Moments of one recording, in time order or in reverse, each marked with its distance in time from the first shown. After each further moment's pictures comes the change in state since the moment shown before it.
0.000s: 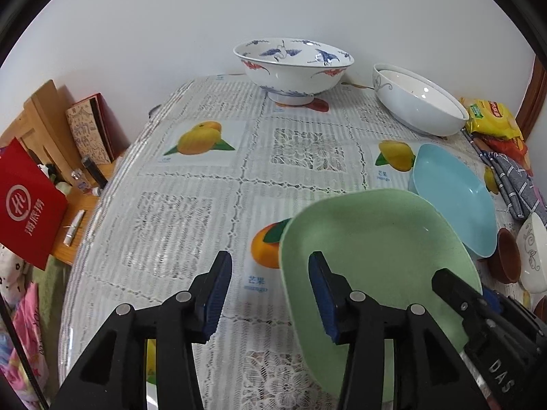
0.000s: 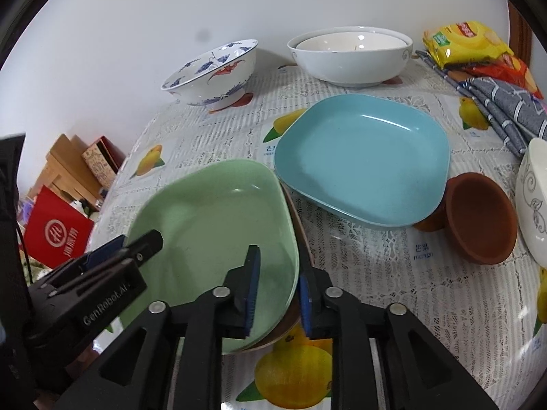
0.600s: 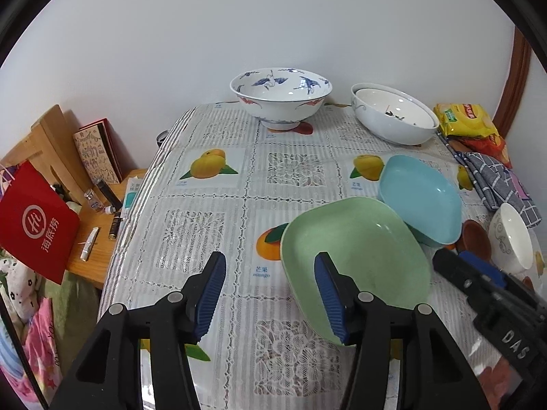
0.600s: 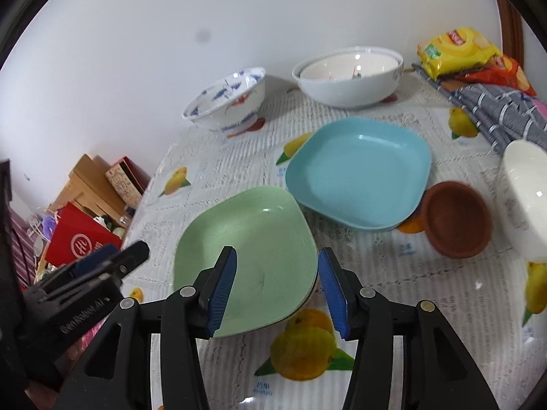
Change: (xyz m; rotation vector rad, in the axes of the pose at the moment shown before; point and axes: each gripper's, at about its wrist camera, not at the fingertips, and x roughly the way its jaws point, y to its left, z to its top) left arm -0.065 0.000 0.001 0.061 -0.051 -0.018; right arm -0.055 -0.002 0.000 0.005 -0.083 0.056
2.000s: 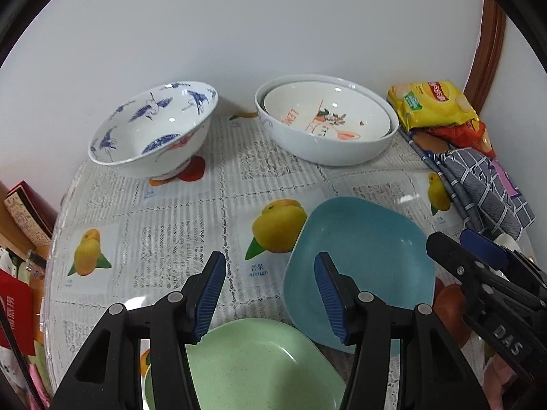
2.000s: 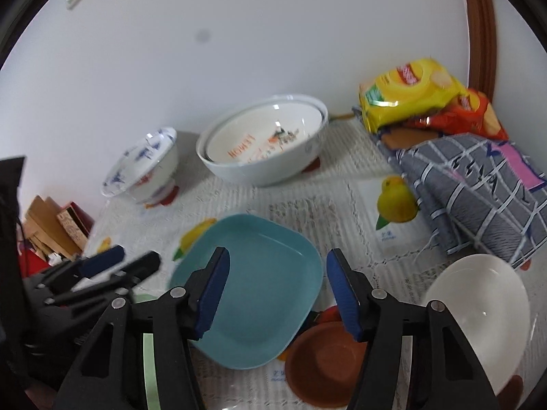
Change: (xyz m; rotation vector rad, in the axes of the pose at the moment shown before) left arm 0.098 -0.114 0.087 0.171 0.057 -0.154; right arm 0.039 -0.101 0.092 0.030 -0.039 -0.196
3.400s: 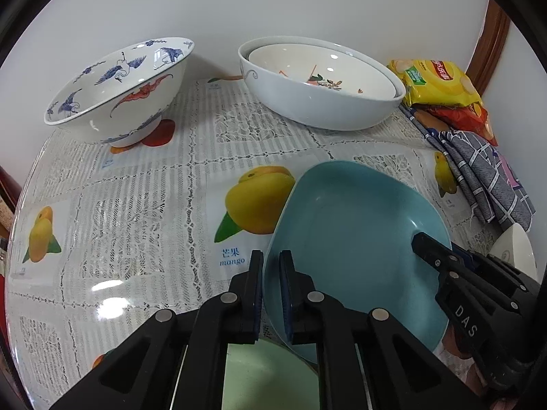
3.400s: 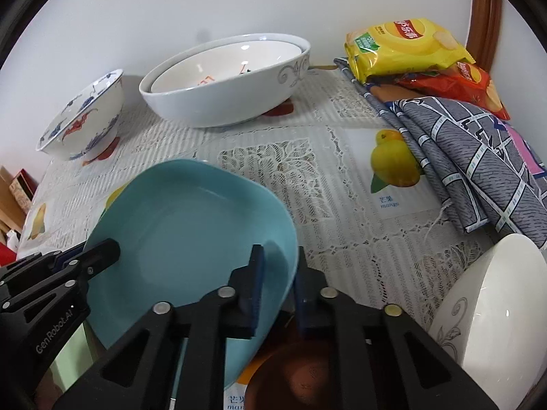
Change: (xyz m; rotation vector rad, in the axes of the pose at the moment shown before) left arm 0.045 -0.003 -0.011 -0.021 0.054 -0.078; right arm 0.058 -0.004 -0.016 -0.010 0.100 -0.122
